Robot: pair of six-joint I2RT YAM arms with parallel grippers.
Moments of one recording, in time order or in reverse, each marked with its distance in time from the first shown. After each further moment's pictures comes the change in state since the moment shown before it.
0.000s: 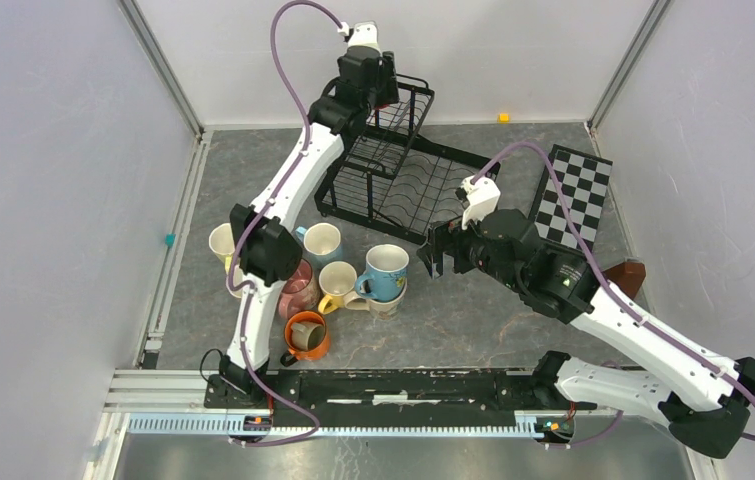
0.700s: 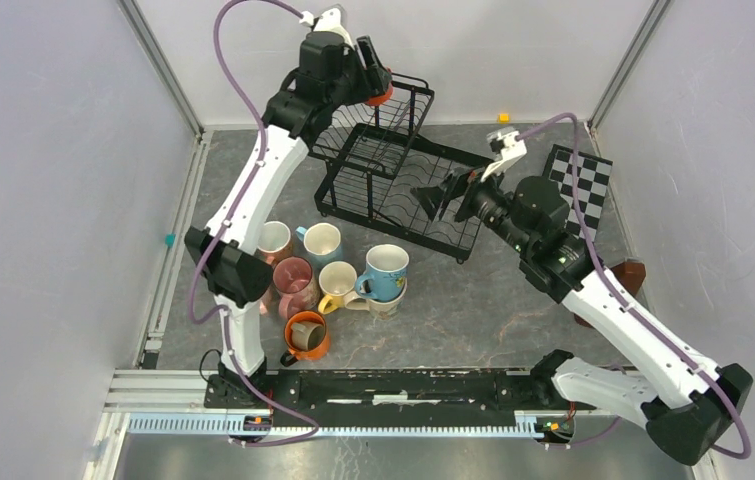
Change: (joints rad) left arm 0.026 -0.267 -0.131 -0.105 0.205 -0.190; right arm -0.208 0.054 -0.007 0.430 -0.238 0.022
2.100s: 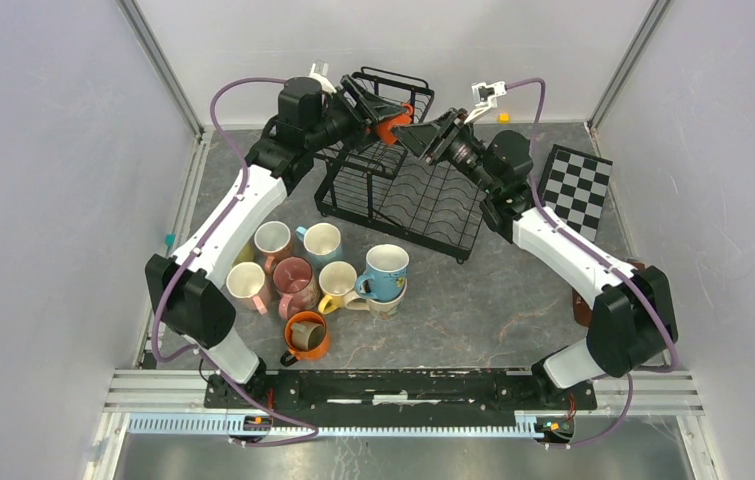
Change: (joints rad) left arm 0.031 -0.354 -0.643 0.329 0.431 -0.645; right arm -0.209 0.467 0.122 0.688 -0.340 0.417
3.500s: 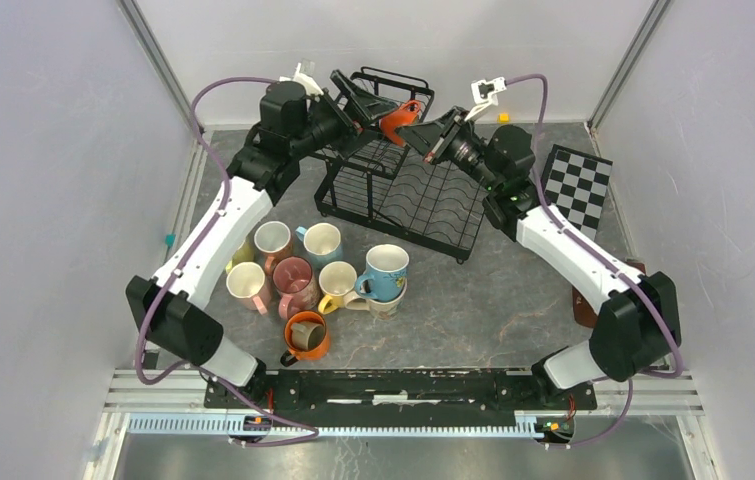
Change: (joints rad) left arm 0.005 -0.101 -0.065 0.011 0.001 0.023; right arm 0.001 -0.011 0.035 -0.097 0.004 0.013
